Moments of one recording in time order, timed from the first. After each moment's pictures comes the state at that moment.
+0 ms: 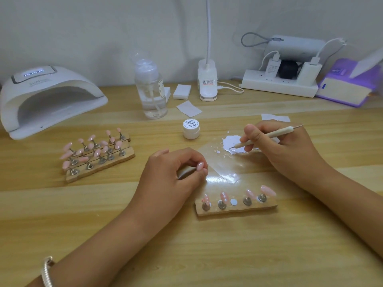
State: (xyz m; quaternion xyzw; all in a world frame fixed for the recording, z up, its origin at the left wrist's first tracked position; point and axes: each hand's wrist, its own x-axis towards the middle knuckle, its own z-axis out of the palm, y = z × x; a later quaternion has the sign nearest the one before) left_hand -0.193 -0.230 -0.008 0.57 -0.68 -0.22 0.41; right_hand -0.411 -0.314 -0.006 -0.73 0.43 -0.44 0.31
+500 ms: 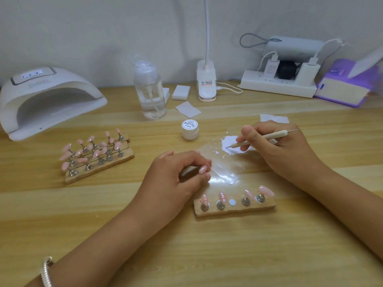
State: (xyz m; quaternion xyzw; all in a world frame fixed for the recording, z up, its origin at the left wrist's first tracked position) left_hand -0.191 -0.235 -0.016 0.55 -0.68 -0.28 0.40; right_hand -0.409 -0.315 -0.007 -0.74 0.43 -0.43 0.31
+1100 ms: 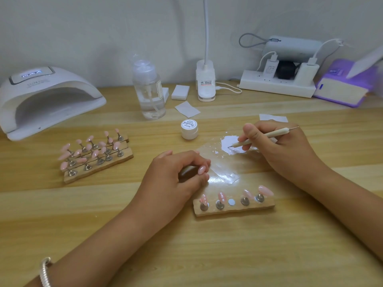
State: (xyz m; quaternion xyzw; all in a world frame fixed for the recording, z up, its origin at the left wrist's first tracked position) left_hand -0.192 -0.235 -0.016 0.55 -0.68 -0.28 0.40; right_hand -0.408 -0.315 -0.006 -0.73 0.44 -0.43 0.31
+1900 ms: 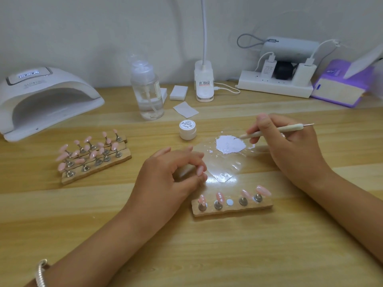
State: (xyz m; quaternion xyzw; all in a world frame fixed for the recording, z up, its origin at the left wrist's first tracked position) left_hand -0.191 -0.230 -0.010 0.56 -0.68 -0.23 0.41; right_hand -0.411 -0.311 -0.004 -0.69 0.45 -0.50 0.27
